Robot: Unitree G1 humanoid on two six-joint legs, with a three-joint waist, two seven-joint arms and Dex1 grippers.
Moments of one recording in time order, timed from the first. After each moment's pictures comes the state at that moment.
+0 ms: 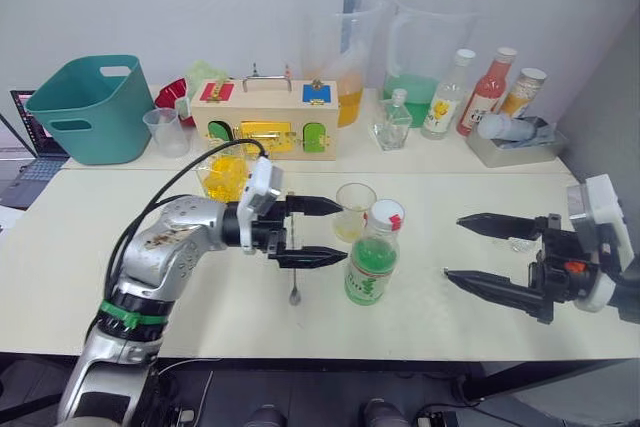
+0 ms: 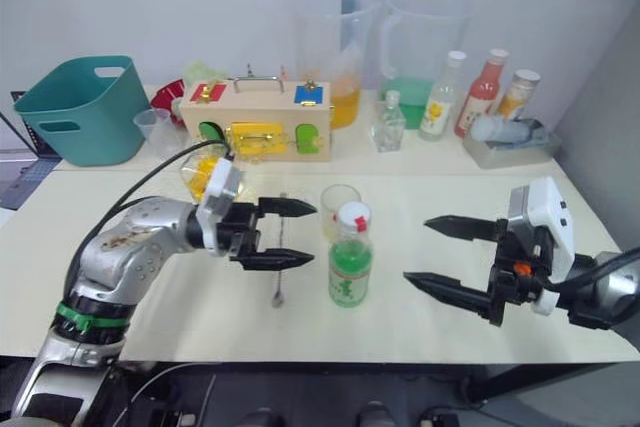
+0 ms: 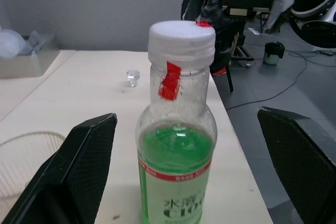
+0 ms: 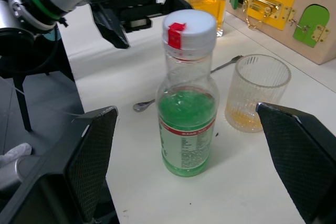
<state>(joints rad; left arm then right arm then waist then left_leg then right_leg) -0.69 0.51 -0.13 -0.06 -0.59 0.48 -1.22 -0.02 -1.01 -0.63 -0.69 1.09 0.86 0.91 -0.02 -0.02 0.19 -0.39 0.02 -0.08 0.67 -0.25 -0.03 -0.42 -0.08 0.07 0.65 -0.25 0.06</state>
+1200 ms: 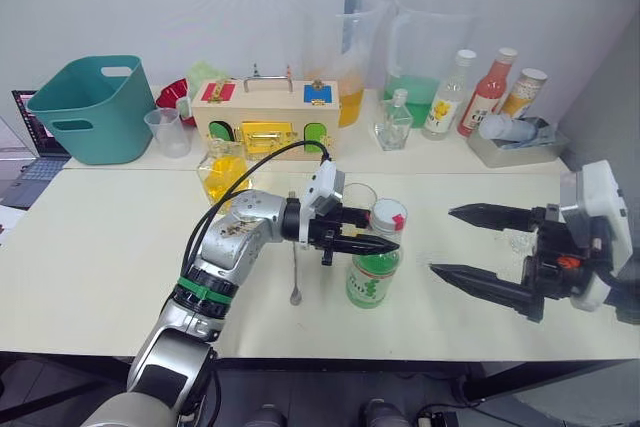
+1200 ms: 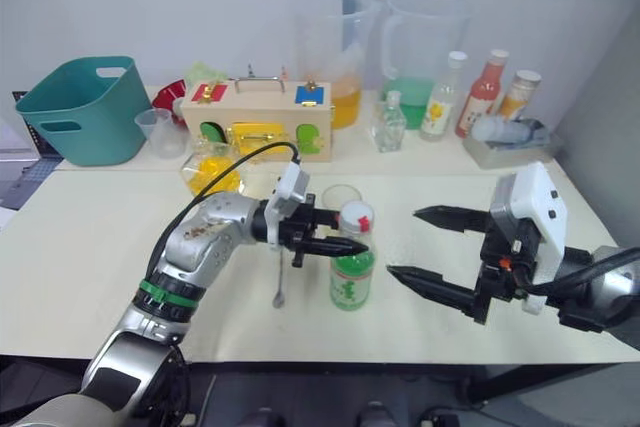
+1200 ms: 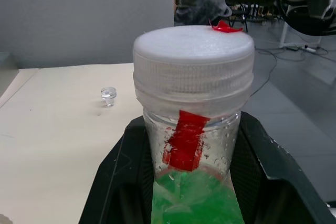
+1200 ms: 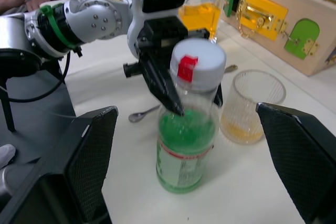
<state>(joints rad) -0.80 0.31 -0.24 0.12 -0.45 0.38 -1.29 -0.12 -1.09 -0.57 -0.74 1.25 0.87 0.65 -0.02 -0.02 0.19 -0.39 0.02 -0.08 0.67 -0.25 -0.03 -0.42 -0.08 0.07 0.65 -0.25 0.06</state>
